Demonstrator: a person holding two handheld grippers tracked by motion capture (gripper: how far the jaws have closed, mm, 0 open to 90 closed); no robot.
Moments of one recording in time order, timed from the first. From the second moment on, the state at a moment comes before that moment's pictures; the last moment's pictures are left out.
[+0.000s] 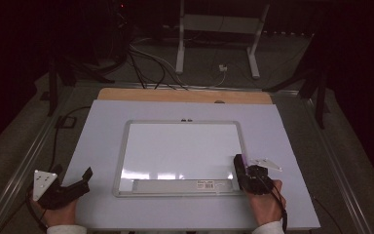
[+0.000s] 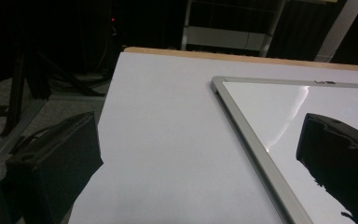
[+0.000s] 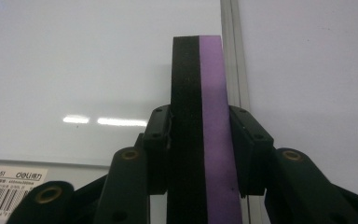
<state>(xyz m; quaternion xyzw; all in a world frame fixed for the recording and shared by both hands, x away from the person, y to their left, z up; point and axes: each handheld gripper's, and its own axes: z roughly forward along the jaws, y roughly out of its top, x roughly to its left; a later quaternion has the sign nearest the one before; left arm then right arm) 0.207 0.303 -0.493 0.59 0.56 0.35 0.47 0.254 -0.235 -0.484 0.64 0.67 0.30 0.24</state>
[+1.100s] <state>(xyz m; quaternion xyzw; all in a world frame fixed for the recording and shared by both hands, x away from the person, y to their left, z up) 0.206 0.301 -0.492 0.59 0.56 0.34 0.47 0.252 -0.272 -0.456 0.48 0.70 0.45 0.29</state>
